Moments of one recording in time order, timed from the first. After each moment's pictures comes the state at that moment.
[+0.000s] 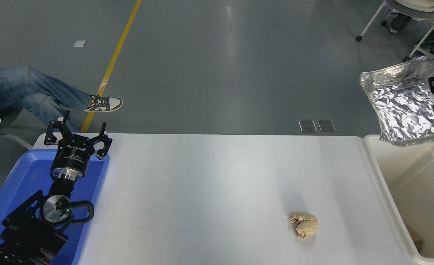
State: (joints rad) left arm -0.52 0.23 -1.00 -0.46 -0.12 -0.69 -0.39; right arm 1.90 -0.79 -1.27 0.91 -0.77 0.56 0.10
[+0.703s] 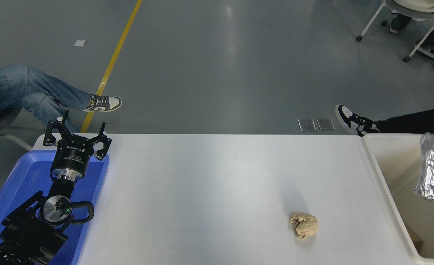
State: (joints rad) left arm -0.52 0.23 -1.01 -0.46 -0.12 -0.69 -0.39; right arm 0.86 -0.69 -0.63 0.33 -0.78 0.25 0.05
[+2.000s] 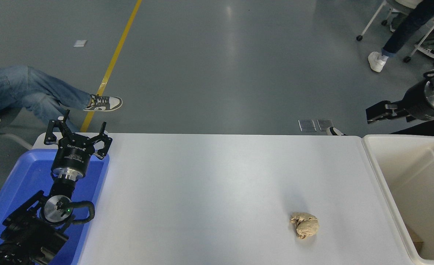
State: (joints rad) left arm -0.53 0.23 -1.00 -0.46 -0.12 -0.69 -0.39; right arm 2.06 -0.55 -1.11 1.18 -0.49 0.65 0.02
